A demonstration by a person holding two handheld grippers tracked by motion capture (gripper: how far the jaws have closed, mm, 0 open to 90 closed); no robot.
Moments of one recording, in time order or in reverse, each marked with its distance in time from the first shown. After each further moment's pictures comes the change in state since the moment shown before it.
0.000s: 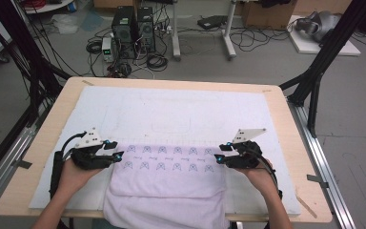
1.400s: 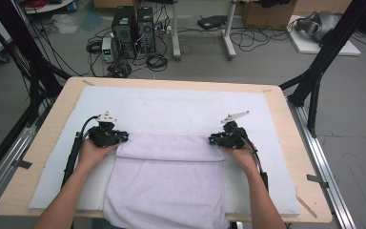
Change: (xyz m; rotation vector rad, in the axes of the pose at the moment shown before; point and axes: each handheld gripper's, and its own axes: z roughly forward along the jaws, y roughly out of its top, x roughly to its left) left arm 0.056 0.009 0.069 0.111 0.027 -0.120; right arm -0.058 0.014 0.064 0.057 0.004 0.174
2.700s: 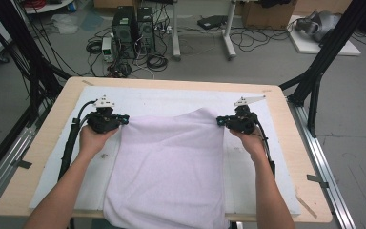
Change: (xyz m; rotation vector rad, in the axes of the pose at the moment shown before) left arm -0.002 0.043 -0.030 -0.154 0.034 0.019; right arm -0.018 0.034 -0.045 -0.151 -0.019 0.007
